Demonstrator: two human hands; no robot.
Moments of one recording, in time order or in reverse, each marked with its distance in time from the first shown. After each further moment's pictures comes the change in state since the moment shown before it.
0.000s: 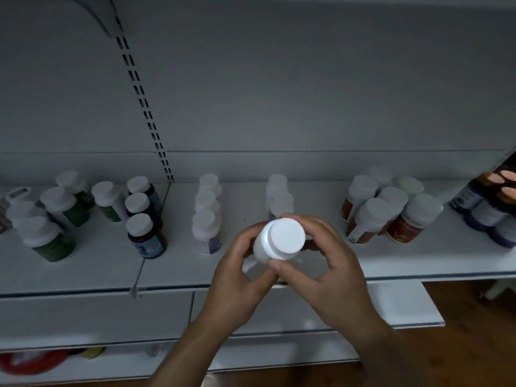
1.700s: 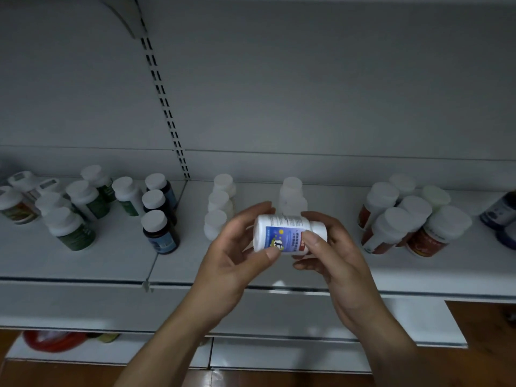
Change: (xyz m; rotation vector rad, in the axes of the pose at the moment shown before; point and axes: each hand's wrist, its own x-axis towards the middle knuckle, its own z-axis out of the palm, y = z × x) left_hand 0.012 0.036 -0.020 -0.298 -0.017 -0.096; right_hand 0.018 0.019 0.000 0.634 -0.068 0.417
